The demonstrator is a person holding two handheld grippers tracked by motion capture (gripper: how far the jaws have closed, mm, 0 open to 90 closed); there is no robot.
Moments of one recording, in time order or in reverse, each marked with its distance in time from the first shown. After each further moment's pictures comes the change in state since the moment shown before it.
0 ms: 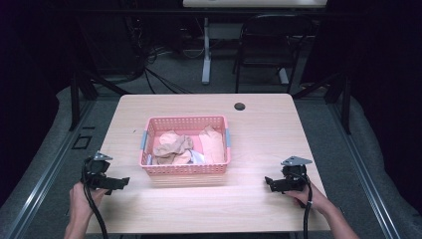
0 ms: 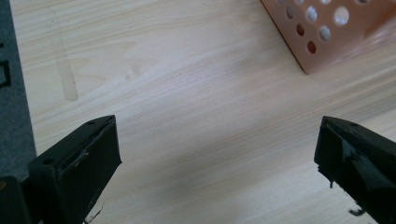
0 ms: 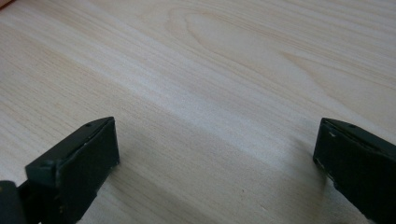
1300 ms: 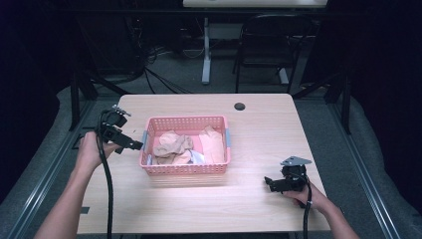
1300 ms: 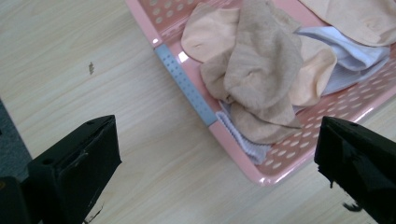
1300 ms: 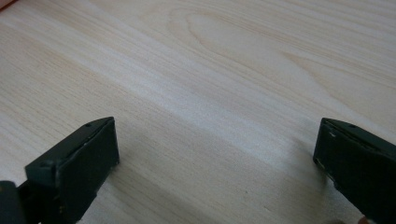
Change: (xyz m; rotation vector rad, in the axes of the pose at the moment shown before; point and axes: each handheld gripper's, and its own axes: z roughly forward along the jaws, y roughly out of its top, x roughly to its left) left arm -0.026 0.143 -0.029 0.105 -0.118 0.208; right arm 0.002 0.000 0.000 -0.001 -0.003 0.003
